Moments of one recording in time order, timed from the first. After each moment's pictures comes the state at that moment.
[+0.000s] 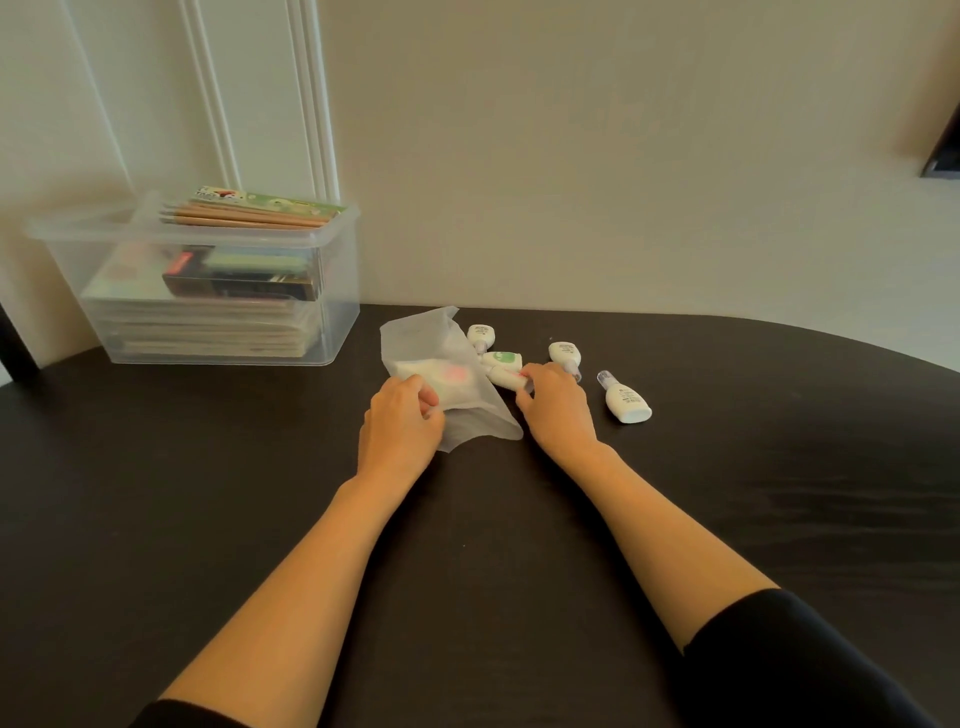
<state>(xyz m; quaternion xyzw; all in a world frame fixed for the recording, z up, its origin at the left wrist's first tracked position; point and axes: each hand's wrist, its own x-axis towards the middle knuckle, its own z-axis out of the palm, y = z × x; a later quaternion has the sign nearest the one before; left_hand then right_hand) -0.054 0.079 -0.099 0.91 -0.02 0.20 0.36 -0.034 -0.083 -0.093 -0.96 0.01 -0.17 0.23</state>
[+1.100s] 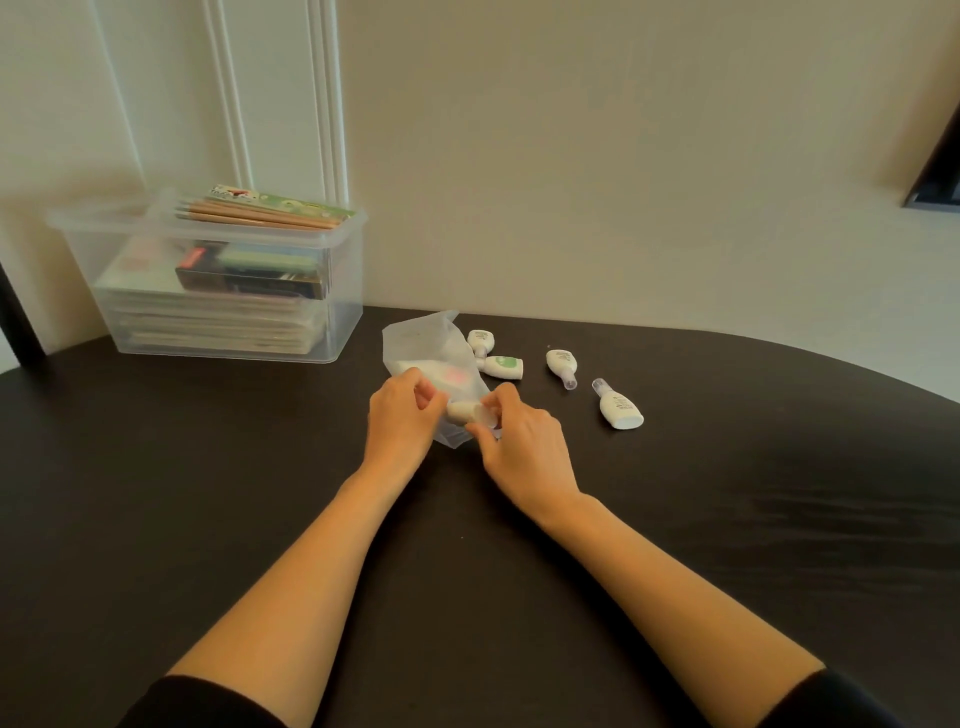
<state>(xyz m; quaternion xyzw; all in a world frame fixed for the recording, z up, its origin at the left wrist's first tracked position) -0.058 0.077 -0.092 0.87 -0.03 0.21 0.44 -0.094 -0.052 -0.099 -0.92 -0.14 -0.27 0.24</state>
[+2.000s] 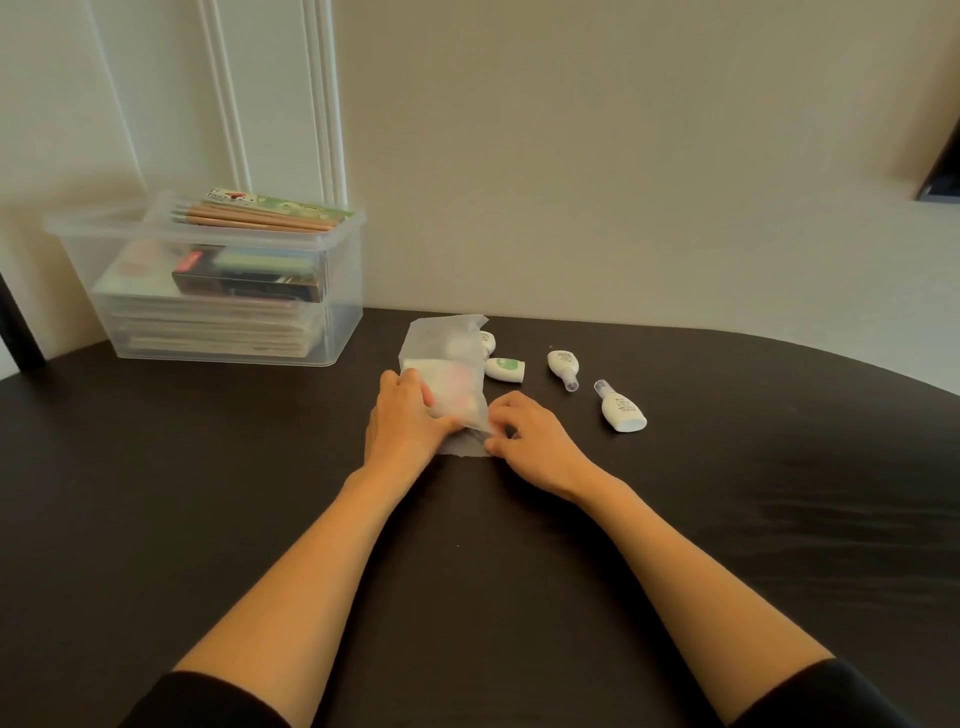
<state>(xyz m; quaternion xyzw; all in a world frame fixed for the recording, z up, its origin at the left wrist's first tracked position) -0.054 0.072 -0.092 0.92 0.01 0.16 0.37 -0.068 -0.076 -0.093 -0.94 -0.16 -0.05 0.29</state>
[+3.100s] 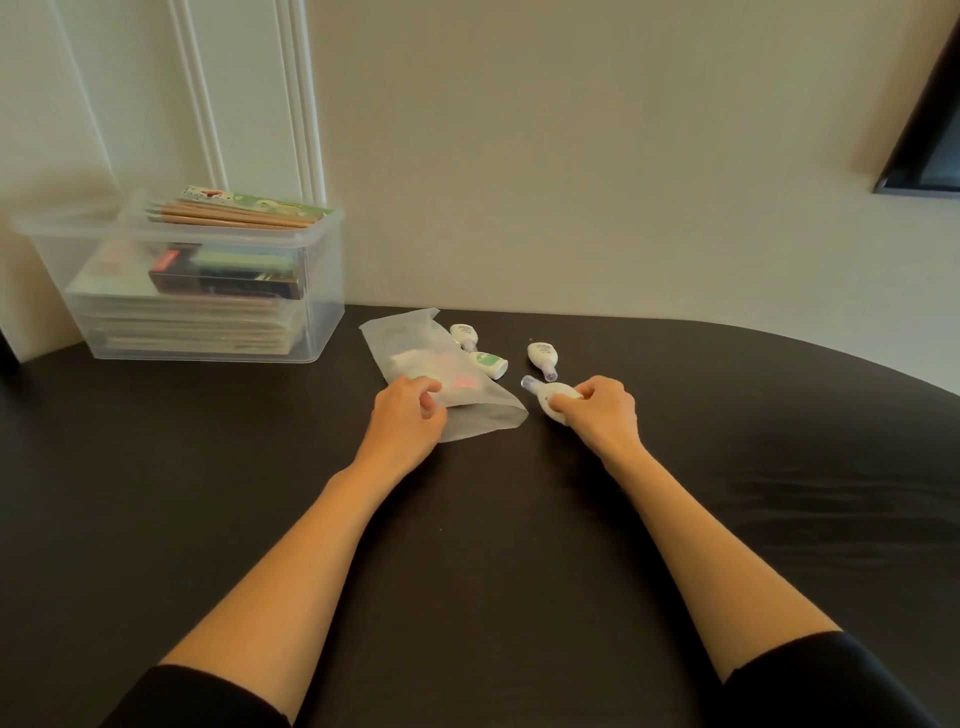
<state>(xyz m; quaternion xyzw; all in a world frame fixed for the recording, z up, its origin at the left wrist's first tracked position) -0.055 0.068 -0.100 0.90 -0.09 0.13 0.39 -0.069 -0.134 -0.083 -0.87 0.17 -0.14 0.44</state>
